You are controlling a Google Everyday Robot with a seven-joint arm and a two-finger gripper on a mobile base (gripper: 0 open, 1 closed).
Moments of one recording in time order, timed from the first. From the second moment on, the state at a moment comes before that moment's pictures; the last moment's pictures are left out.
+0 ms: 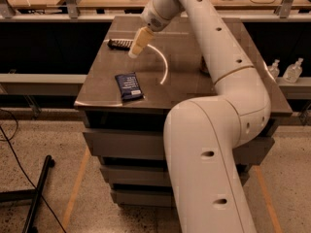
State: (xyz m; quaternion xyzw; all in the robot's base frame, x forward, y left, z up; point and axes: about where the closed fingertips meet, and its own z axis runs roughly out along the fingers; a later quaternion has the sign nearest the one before) arm 0.818 0.051 0.892 -0.62 0.69 0.12 0.35
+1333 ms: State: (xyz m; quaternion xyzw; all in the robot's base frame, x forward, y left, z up) arm 0.839 0.089 0.861 -0.53 0.71 0.25 0.39
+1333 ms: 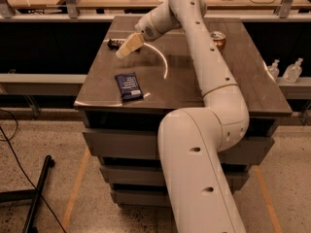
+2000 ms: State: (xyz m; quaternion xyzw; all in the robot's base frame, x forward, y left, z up) arm 0.862 0.102 0.880 -0.49 0.73 0.22 0.42
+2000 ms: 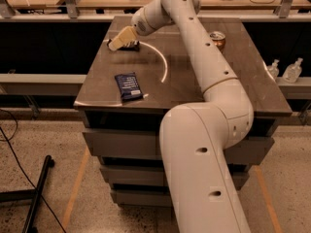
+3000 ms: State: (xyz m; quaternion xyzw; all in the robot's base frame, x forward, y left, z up) arm 0.845 0.093 0.845 -0.46 0.79 0.20 0.36
